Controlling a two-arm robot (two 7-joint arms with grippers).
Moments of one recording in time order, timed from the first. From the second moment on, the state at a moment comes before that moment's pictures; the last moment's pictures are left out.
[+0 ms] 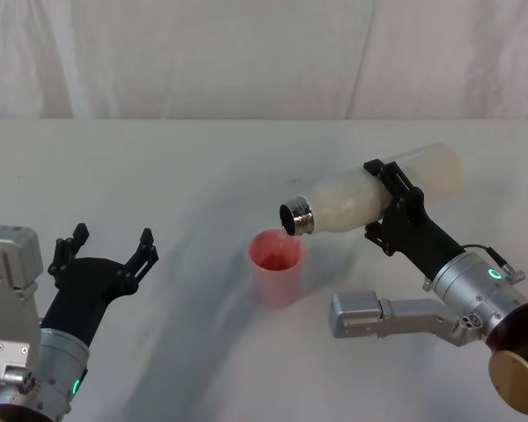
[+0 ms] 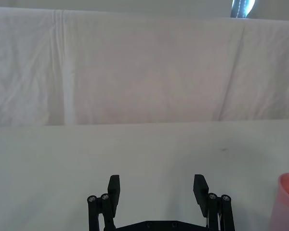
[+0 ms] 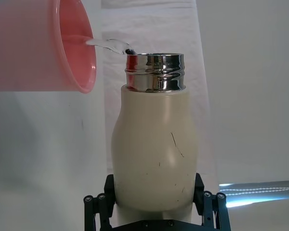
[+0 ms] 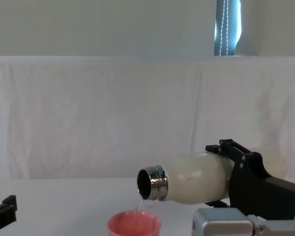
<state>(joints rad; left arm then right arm) 0.27 0.24 0.04 -1.85 -0.25 -0.02 -0.02 0.27 0.43 -0.62 -1.54 -1.00 -0.04 -0.07</state>
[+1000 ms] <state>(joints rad) 0.27 0.24 0.04 -1.85 -0.25 -0.02 -0.02 0.28 0.44 -0.63 -1.53 -1.02 -0.04 -0.07</state>
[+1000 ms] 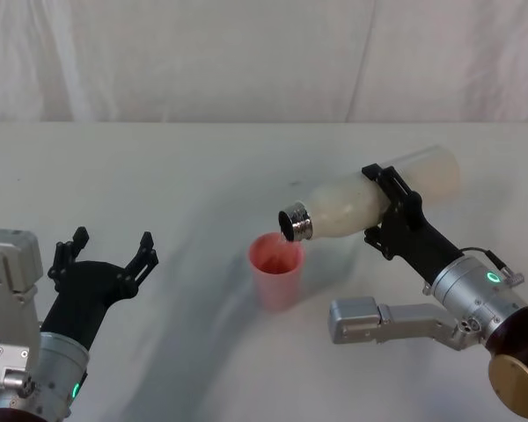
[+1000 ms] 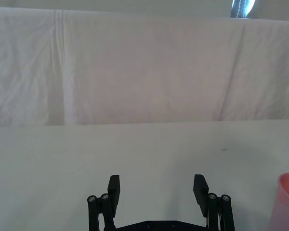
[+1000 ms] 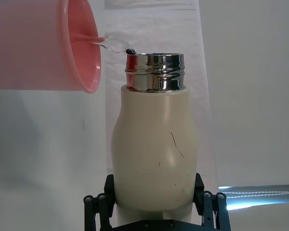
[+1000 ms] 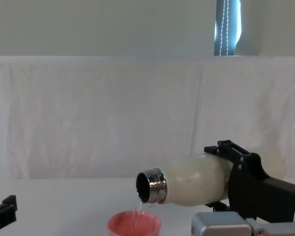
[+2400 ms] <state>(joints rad) 0.27 0.24 0.04 -1.85 -0.25 -0.02 -0.02 0.29 0.45 -0.63 -1.54 -1.03 -0.03 -0.07</state>
